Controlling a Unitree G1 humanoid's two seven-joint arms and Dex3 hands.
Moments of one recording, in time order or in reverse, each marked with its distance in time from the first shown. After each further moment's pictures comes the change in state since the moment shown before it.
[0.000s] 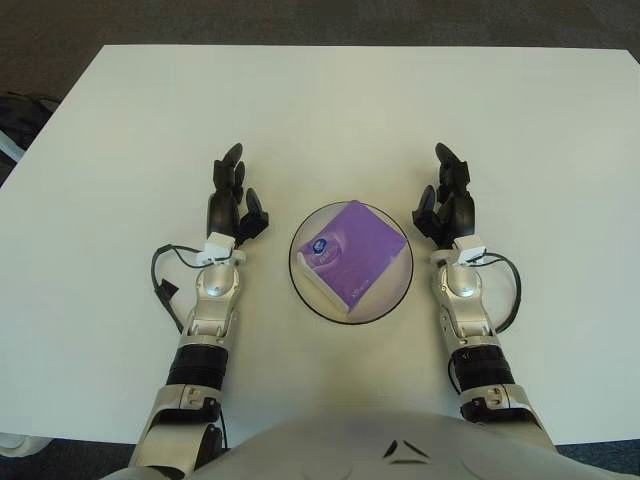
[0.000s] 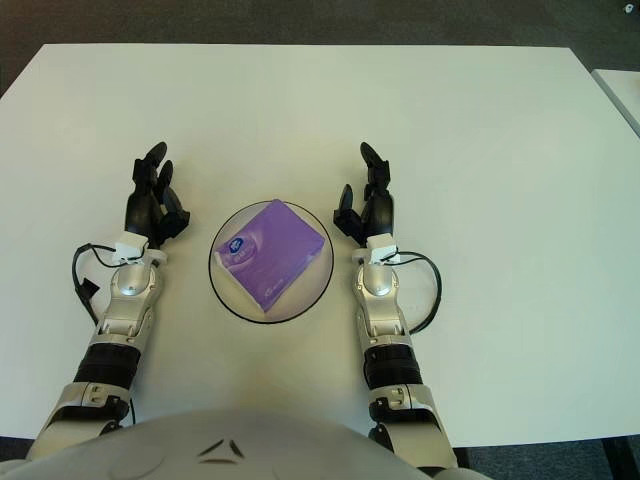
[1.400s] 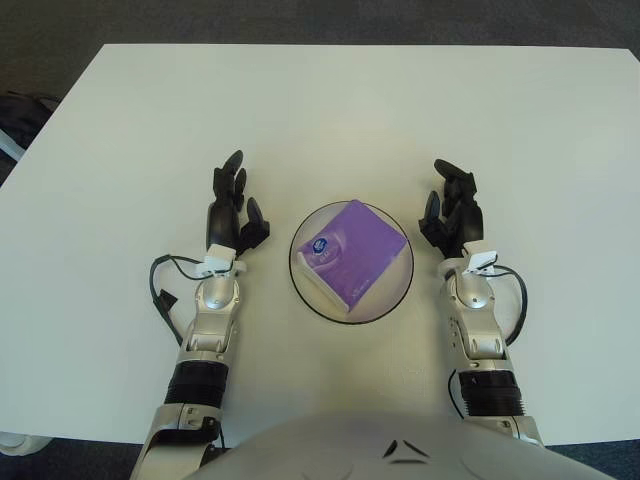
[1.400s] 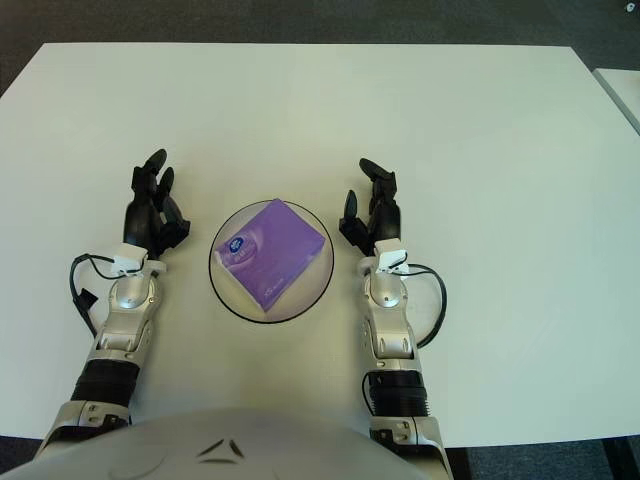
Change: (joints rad) left arm 0.086 -0.023 -0.010 -0.099 0.027 0.003 0.007; right arm 0.129 0.035 -0.004 -0.282 0.017 0.337 0.034
